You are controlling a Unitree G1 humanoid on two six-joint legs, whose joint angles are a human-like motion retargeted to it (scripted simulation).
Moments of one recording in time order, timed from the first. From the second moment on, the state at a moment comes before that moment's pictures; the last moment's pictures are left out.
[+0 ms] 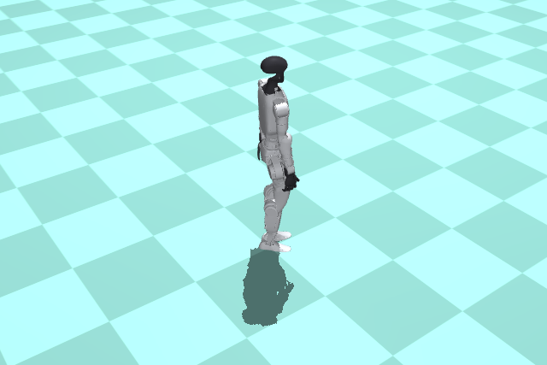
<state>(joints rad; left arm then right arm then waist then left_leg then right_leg) 0.02 0.08 0.20 1.57 0.25 -0.03 0.00 -0.04 -0.10 -0.36 1.47 -0.57 0.00 0.13 0.04 0.00 -0.08 -0.14 -0.12 0.19 0.11 0.04 0.15 -0.02 0.01 -0.43 0.00 -0.09 -0.14</state>
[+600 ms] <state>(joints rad) -0.04 0.05 0.14 1.52 0.28 -0.04 -0.02 0.00 -0.16 -0.31 1.64 -0.64 0.06 0.05 0.19 0.02 -0.03 -0.15 -0.05 0.63 0.02 -0.13 0.05 -0.02 -0.04 -0.92 -0.08 -0.10 -0.12</state>
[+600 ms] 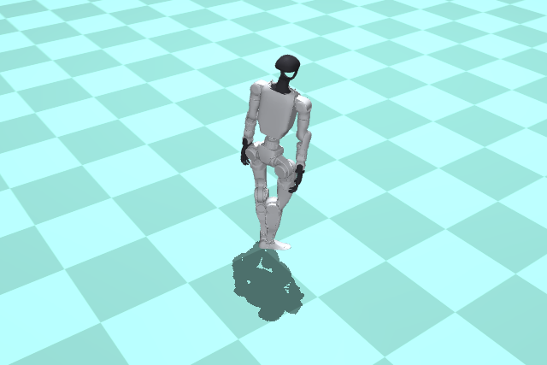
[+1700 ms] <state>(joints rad) -0.10 0.16 0.14 1.58 0.28 -0.01 -0.06 0.03 -0.11 -0.31 1.51 -0.72 -0.03 0.07 0.14 -0.11 -0.05 -0.12 -0.12 0.16 0.15 -0.18 0.02 -0.18 -0.08 -0.40 0.18 -0.07 0.04</state>
